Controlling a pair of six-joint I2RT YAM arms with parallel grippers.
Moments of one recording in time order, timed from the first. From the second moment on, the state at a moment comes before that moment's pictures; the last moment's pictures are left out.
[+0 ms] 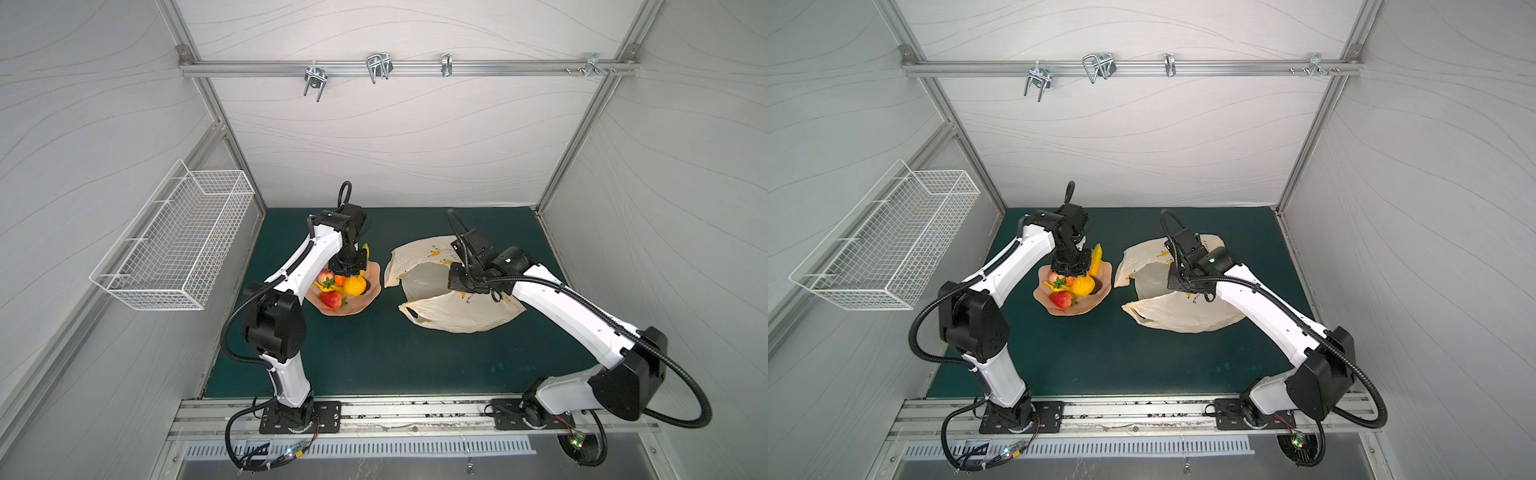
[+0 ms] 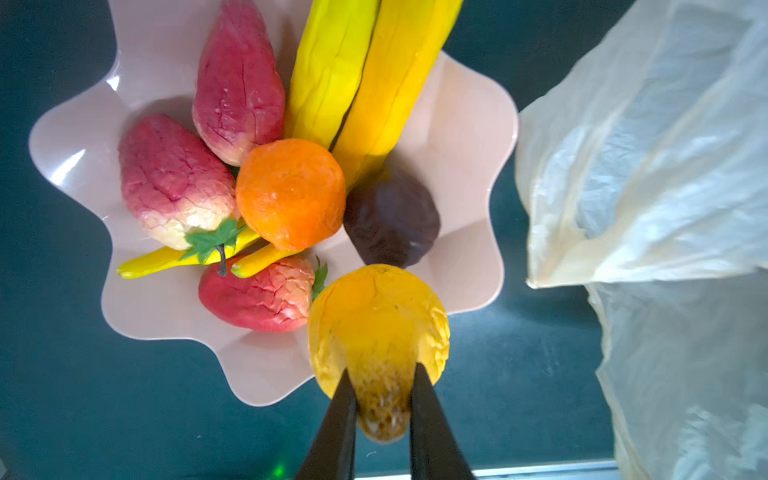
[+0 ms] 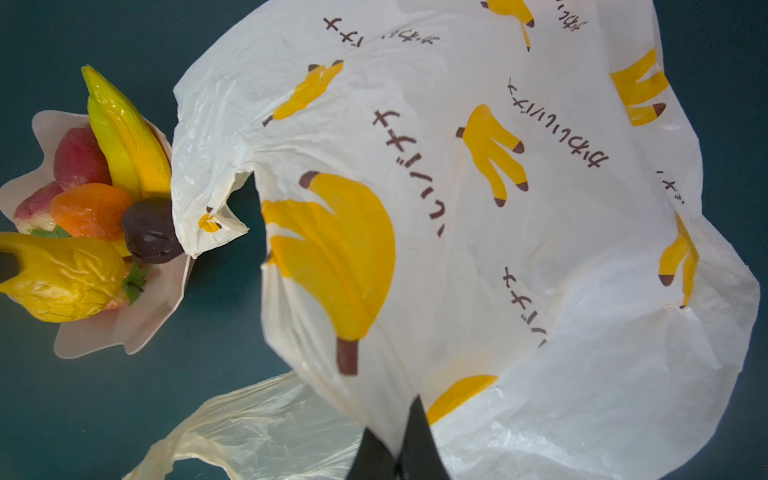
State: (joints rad) left arm -0.32 1.76 1.66 -1.30 0.03 -0.35; right arm 0.72 1.40 1.32 -0.99 0.14 0.72
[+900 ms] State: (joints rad) left arm -0.34 1.44 1.28 -0.83 0.40 -0.80; right arm 0.72 1.40 1.32 -0.99 0.14 0.74
